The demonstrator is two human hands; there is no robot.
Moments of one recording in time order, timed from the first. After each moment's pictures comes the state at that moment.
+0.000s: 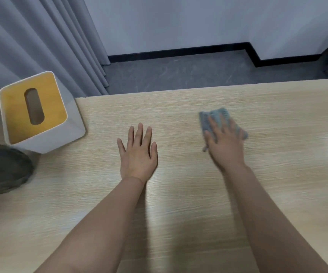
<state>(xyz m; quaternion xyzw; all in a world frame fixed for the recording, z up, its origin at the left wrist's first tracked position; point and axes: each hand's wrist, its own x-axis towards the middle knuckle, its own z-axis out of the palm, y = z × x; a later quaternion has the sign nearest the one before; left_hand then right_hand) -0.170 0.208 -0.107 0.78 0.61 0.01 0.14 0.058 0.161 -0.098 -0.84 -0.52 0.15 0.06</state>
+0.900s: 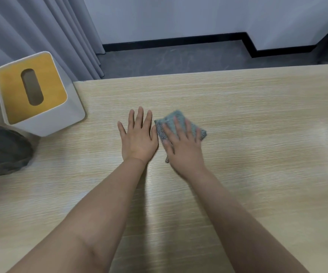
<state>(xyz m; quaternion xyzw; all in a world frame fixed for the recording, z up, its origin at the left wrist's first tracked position) -0.170 0.207 -0.106 0.79 0.60 0.02 0.14 -0.052 0.136 -0.099 -0.76 -0.63 0.15 0.06</state>
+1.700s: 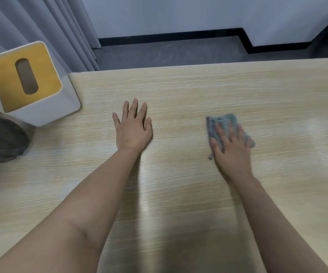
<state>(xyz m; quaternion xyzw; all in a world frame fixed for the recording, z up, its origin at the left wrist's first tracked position) -0.173 0.204 -0.103 0.79 0.59 0.04 0.15 0.046 0.057 -0.098 -0.85 -0.50 0.14 0.05</state>
